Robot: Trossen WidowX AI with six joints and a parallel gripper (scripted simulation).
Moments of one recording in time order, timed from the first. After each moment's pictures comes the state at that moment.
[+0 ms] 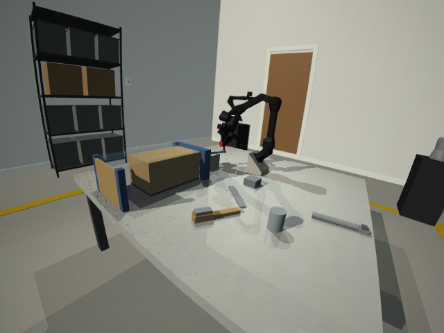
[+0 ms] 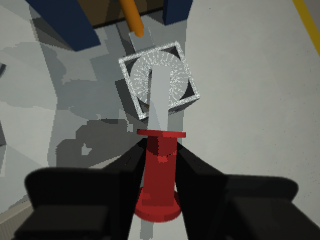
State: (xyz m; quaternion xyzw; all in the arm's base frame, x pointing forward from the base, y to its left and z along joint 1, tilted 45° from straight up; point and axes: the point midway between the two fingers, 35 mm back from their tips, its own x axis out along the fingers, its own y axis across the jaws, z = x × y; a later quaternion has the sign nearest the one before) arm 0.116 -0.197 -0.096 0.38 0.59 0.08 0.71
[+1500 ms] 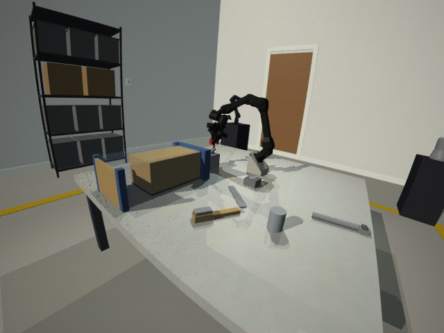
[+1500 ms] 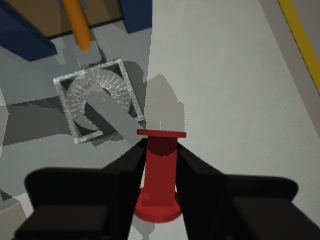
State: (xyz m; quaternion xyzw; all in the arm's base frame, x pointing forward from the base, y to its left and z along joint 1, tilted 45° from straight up) arm 0.127 -0.257 -0.152 0.37 0.60 0.08 0.70
